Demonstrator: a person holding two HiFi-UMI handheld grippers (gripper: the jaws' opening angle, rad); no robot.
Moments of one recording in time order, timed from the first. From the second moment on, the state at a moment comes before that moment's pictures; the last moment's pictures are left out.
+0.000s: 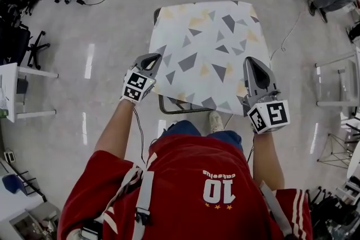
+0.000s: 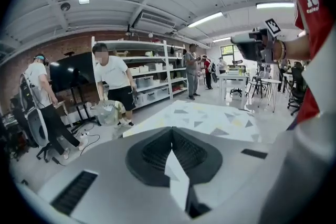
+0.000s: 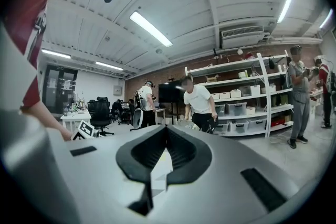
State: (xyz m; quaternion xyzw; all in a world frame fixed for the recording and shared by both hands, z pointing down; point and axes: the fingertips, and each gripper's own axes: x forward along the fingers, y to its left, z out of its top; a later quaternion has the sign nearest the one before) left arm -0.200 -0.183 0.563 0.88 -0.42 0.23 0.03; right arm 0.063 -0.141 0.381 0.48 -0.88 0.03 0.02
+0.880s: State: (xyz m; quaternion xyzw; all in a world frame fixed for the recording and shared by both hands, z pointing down) left arm -0.218 -0.197 0.790 0.82 -0.32 0.45 0.15; right arm 0.069 -0.122 0.439 0.53 -0.84 0.07 0.08
